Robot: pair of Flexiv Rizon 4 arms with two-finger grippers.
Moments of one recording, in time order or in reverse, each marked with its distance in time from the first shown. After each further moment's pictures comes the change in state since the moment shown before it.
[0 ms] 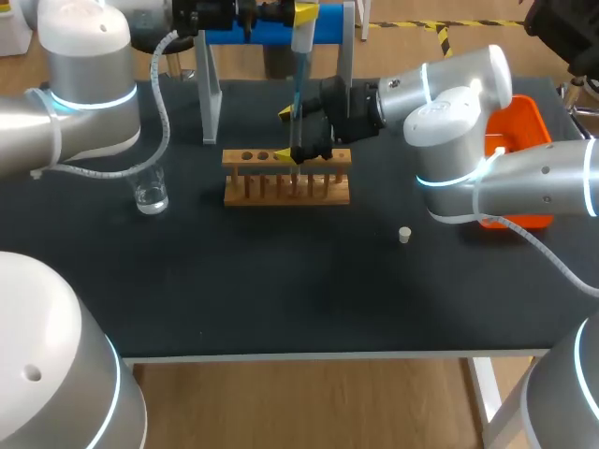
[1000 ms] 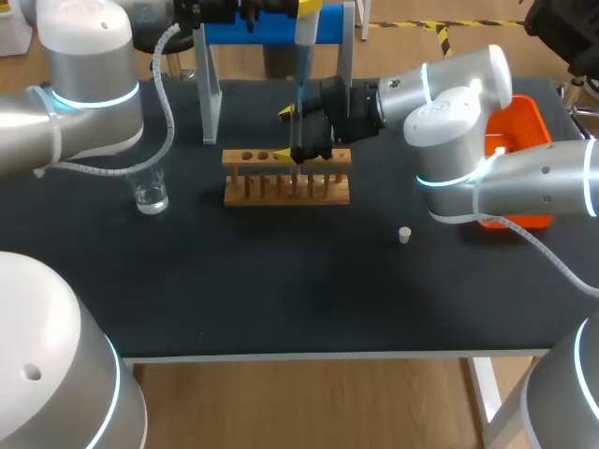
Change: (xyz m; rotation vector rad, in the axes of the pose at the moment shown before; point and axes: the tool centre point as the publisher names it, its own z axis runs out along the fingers) left arm 0.004 -0.018 0.002 0.009 -0.015 -0.006; right arm 0.000 0.000 0.000 0.000 0.000 0.000
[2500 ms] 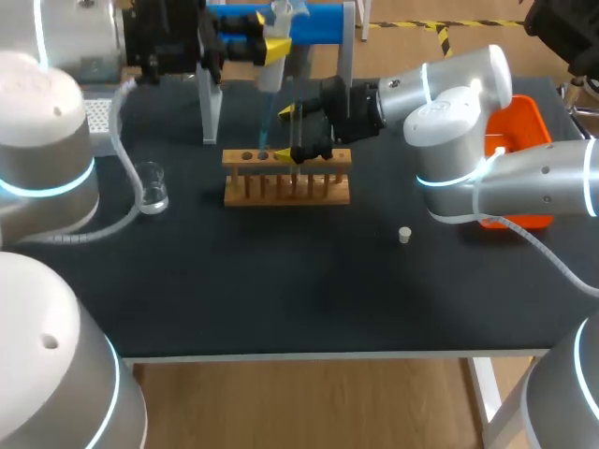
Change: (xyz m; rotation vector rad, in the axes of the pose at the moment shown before) left arm 0.102 -0.002 -0.057 -0.075 -0.133 -0.031; right arm 0.000 0.000 0.000 0.000 0.000 0.000
